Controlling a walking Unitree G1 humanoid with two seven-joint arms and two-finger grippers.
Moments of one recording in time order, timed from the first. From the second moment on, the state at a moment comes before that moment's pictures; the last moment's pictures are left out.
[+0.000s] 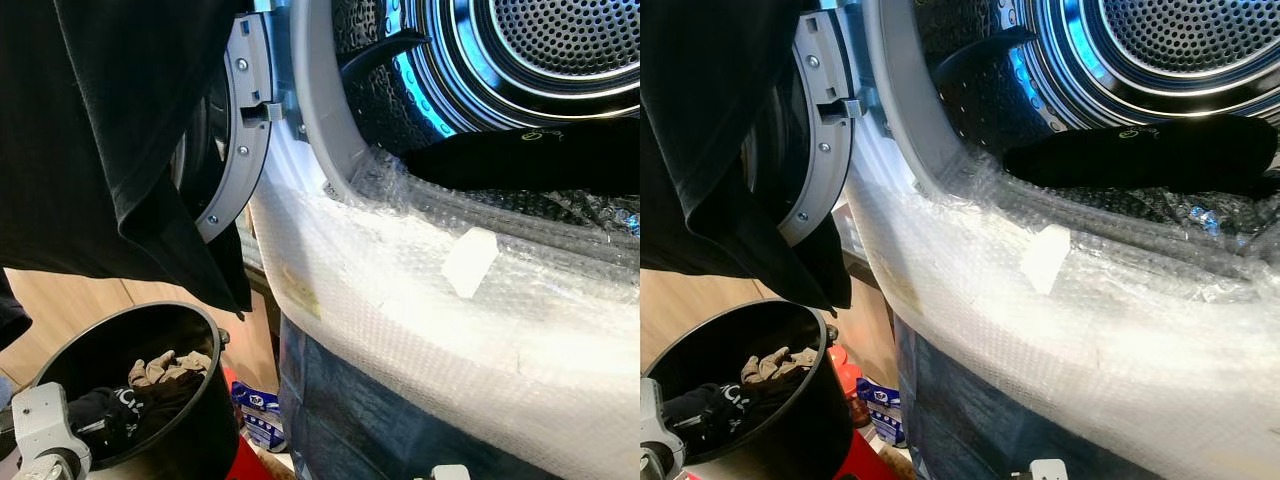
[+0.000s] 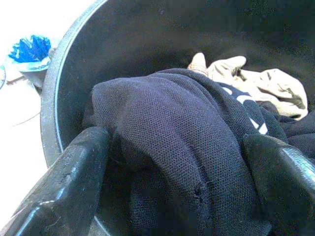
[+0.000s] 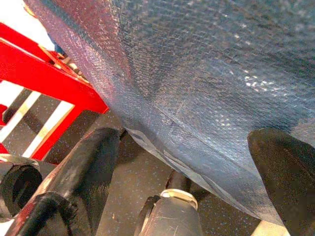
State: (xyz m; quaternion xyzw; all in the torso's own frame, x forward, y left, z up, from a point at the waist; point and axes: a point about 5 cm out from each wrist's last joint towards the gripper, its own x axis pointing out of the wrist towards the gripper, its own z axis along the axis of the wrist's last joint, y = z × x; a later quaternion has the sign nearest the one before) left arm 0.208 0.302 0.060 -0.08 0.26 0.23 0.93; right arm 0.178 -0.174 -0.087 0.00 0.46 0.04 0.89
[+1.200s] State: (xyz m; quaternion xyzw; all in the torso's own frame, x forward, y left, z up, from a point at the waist) left arm 0.208 0.306 0.061 -0.20 0.27 0.26 0.90; right arm 0.182 -0.174 -0.085 0.00 0.46 0.05 0.89
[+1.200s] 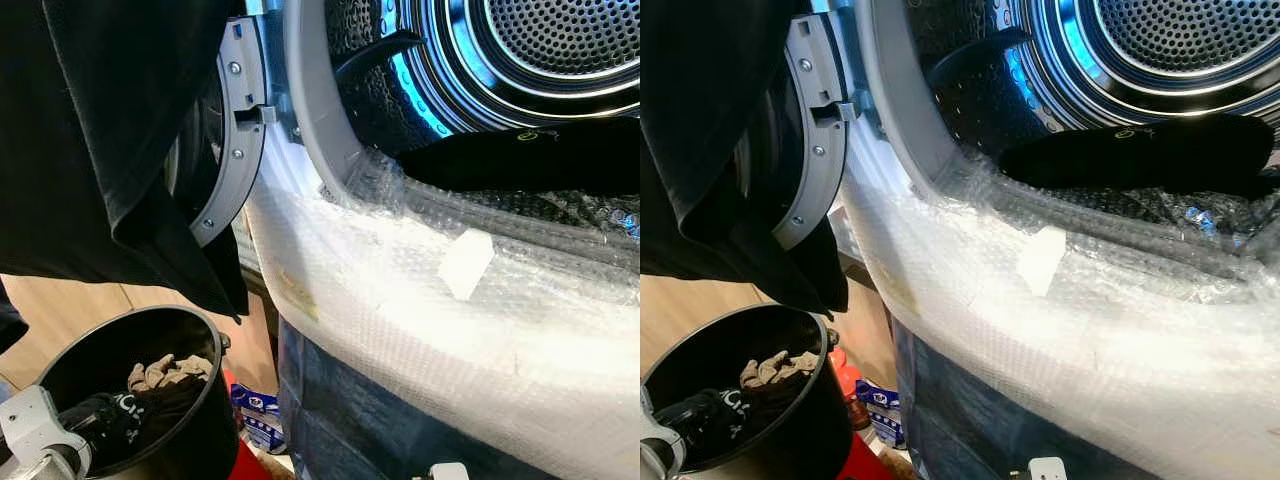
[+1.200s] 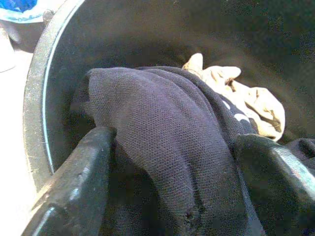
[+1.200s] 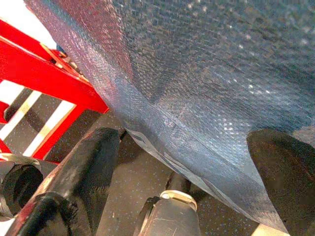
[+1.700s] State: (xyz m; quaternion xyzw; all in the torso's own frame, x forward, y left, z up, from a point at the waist) left arm 0.205 0.297 0.057 -0.23 0.27 0.24 0.91; right arm 0.182 -0.175 -0.085 0.00 0.46 0.05 0.88
